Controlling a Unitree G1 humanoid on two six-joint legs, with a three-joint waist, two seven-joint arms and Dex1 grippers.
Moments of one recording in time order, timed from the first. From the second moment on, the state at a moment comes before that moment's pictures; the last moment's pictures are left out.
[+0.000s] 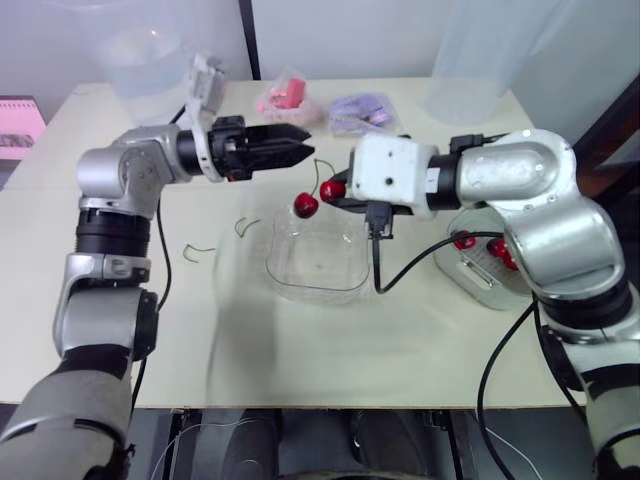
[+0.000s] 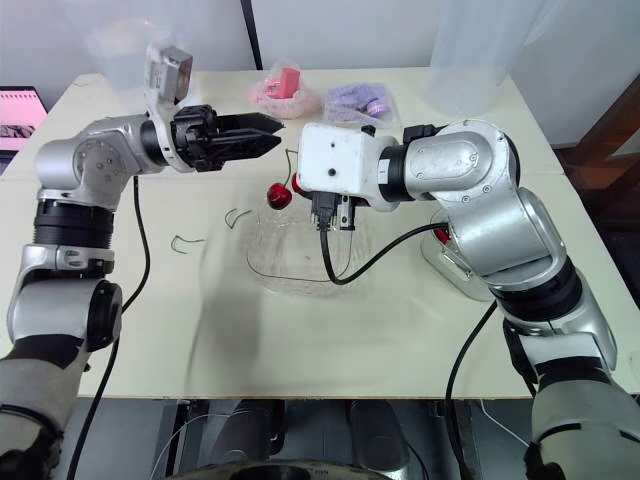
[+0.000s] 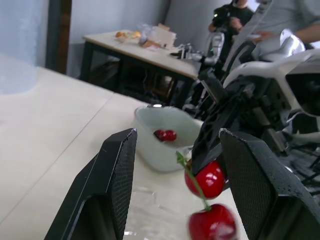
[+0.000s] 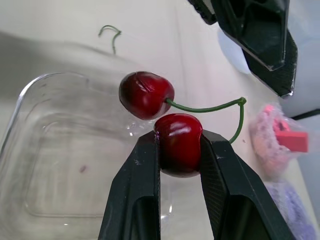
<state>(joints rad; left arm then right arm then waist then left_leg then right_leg) -1.10 0.53 0.01 0.49 -0.61 0.72 -1.37 -0.96 -0.70 0.30 -0.49 0.01 0.78 1.06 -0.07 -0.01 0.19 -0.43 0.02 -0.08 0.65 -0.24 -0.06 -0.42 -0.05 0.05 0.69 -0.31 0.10</state>
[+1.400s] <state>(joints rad) -1.11 0.47 0.00 0.53 -0.58 0.76 -1.41 -0.96 -0.73 0.30 -0.55 0.10 0.87 0.98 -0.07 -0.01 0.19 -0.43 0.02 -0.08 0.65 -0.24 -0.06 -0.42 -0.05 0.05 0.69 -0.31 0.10</state>
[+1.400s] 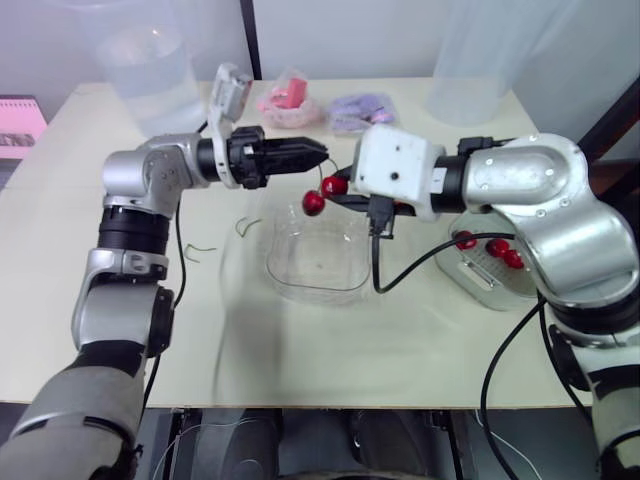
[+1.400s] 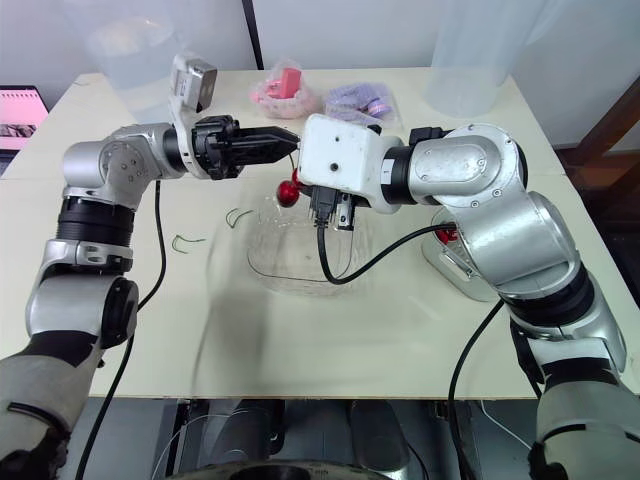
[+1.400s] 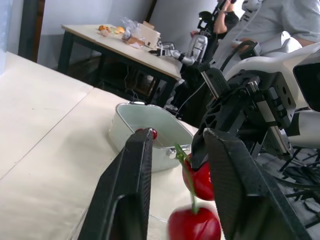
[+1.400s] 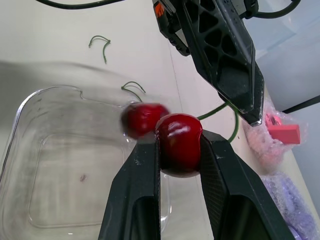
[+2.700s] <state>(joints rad) -1.12 0.50 0.02 0.57 -0.56 0.69 -1.43 -0.97 -0.69 0.15 -0.56 0.32 1.10 0.98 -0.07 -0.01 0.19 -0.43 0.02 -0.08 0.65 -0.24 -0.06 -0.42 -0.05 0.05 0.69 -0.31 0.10</state>
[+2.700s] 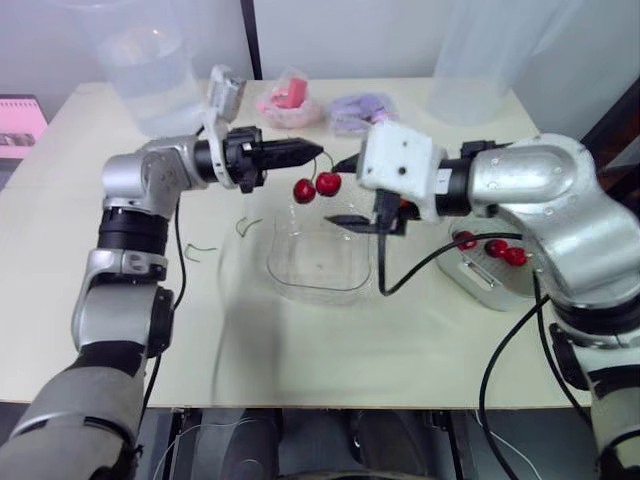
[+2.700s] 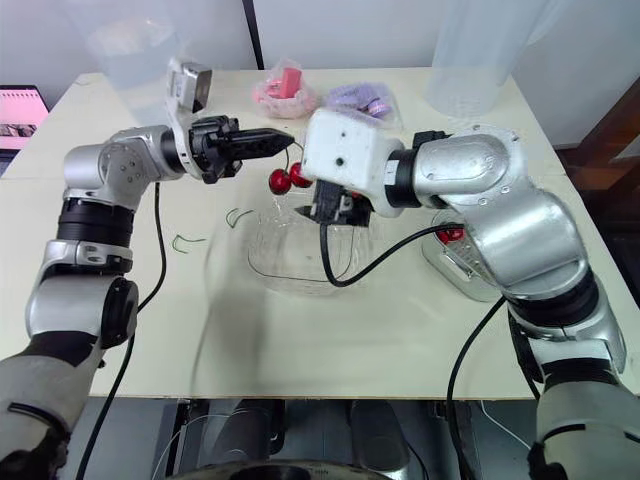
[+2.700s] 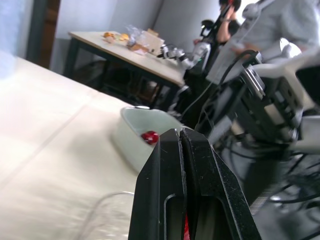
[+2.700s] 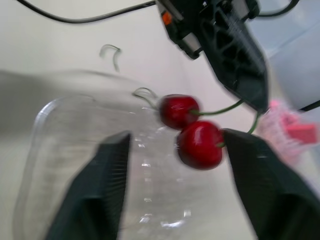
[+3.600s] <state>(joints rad) -1.12 0.56 0.01 0.39 -0.56 0.71 -1.46 -1.00 -0.20 -0.34 -0.19 0.88 1.61 0.41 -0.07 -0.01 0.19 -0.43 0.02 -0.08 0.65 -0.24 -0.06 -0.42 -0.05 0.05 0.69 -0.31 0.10</state>
